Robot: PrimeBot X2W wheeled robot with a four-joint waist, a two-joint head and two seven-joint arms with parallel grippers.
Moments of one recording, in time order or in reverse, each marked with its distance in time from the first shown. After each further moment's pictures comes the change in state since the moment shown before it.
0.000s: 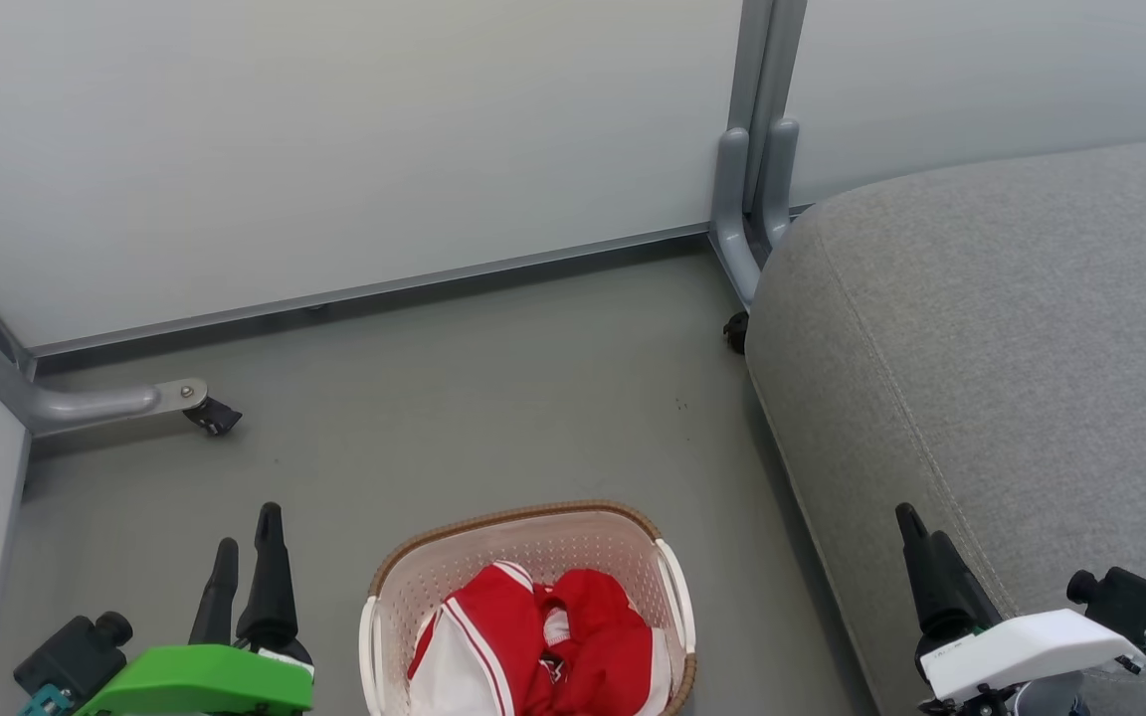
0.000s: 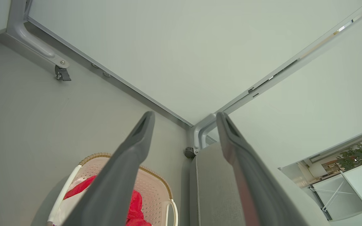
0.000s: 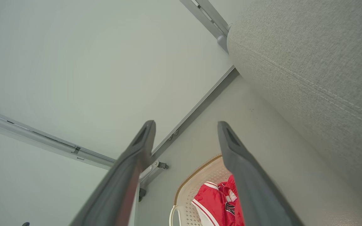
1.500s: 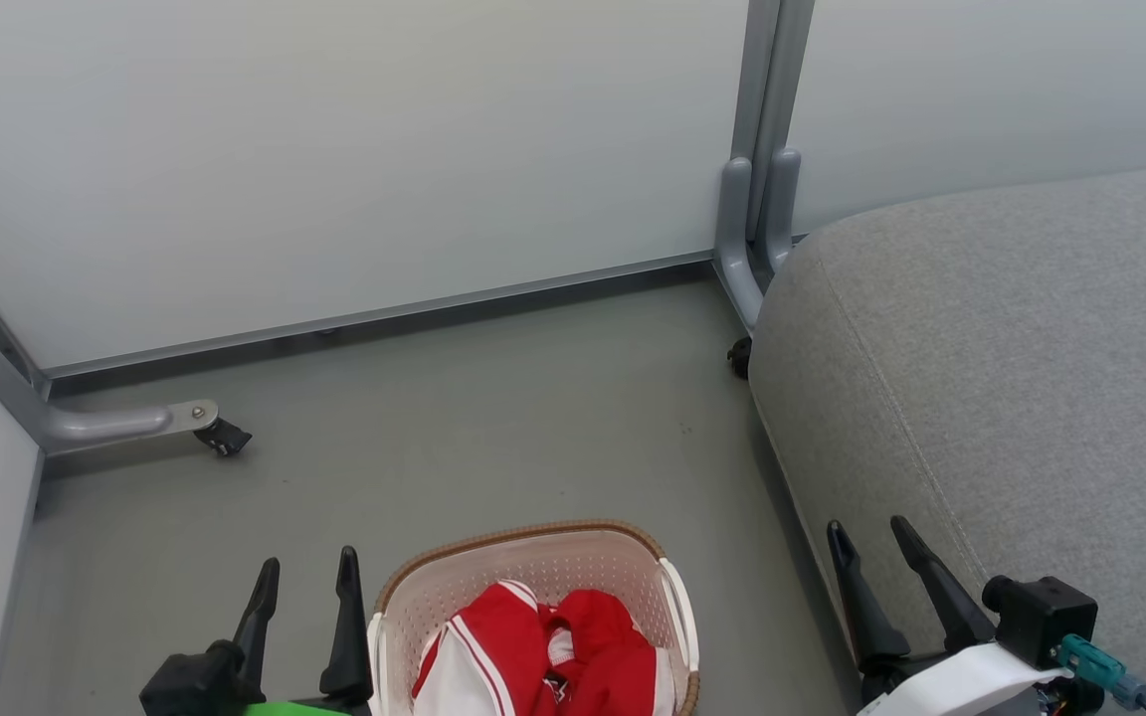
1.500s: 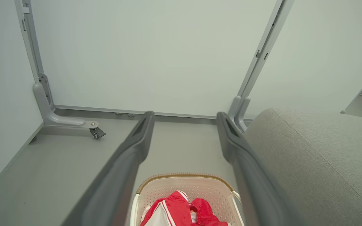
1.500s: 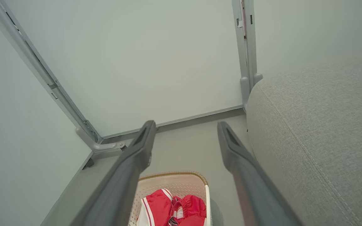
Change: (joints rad) left arm 0.095 0.008 -0.115 -0.044 0.564 0.043 -0.128; right arm 0.058 -0.006 0.104 -0.101 -0.573 0.000 -0.127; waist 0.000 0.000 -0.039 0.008
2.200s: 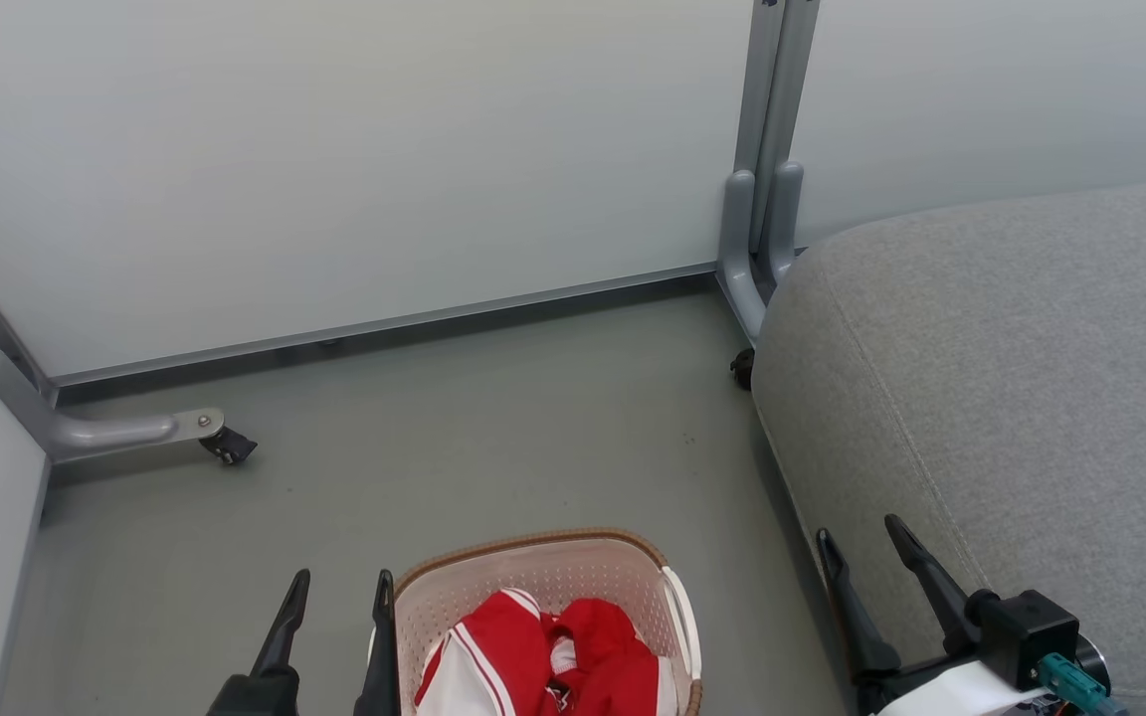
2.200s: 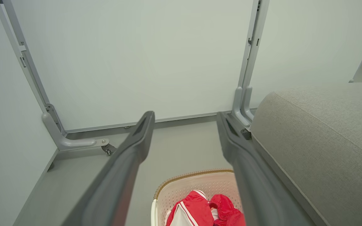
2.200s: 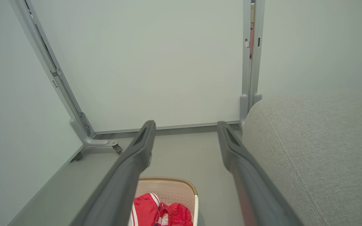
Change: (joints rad) left arm 0.032 0.012 -0.050 0.000 0.191 0.022 -0.041; right arm 0.020 -0.002 0.011 -0.030 -0.146 0.000 -0.047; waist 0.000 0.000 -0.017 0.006
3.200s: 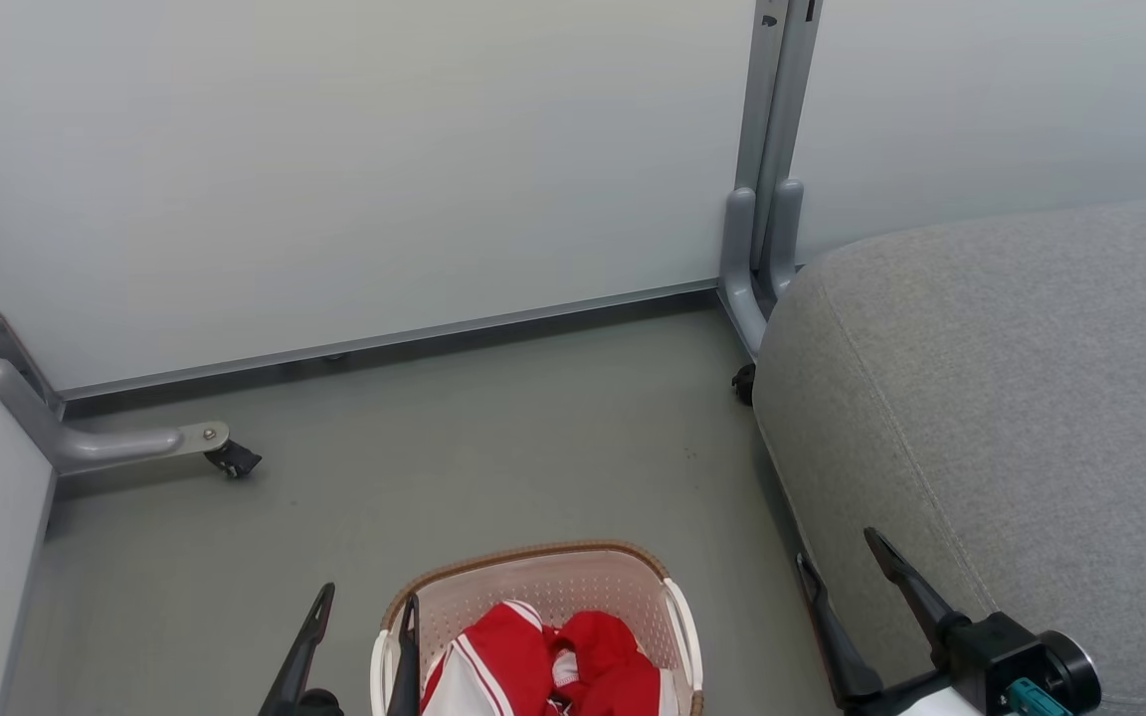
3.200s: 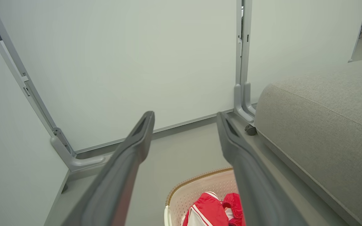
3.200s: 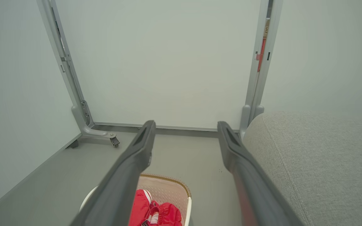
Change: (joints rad) left arm 0.028 0.008 -0.035 -0.005 0.146 0.013 -0.038; right arm 0.021 -0.002 0.025 -0.004 -0.130 0.000 -0.032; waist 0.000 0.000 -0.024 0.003
